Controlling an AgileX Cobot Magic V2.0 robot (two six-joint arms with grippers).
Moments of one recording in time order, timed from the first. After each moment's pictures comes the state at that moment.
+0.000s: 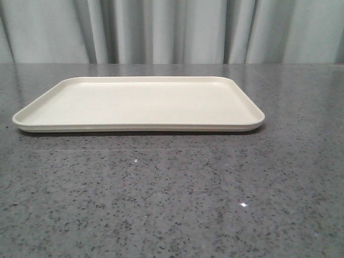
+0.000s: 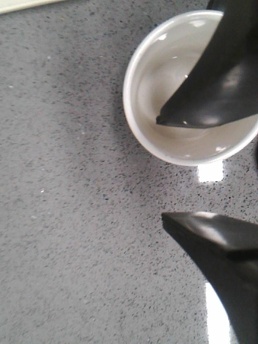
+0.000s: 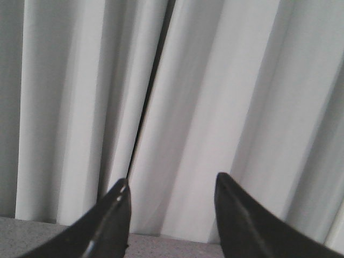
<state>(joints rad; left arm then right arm) -0.13 1.07 -1.17 0.23 1.26 -0.08 0.08 0.79 -1.22 -0.17 0.38 0.04</state>
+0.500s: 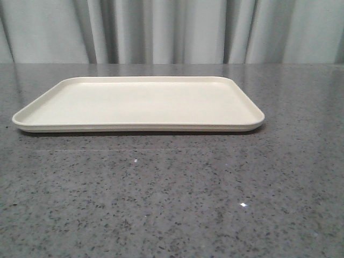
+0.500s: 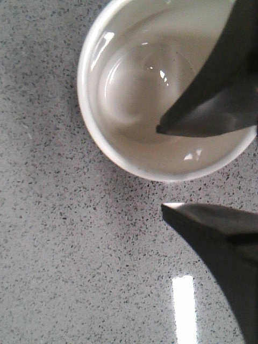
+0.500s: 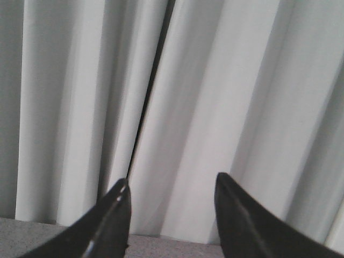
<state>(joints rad) -0.13 1.10 -1.06 0.23 1.25 -0.08 0.08 0.80 -1.22 -0.17 0.38 0.04</state>
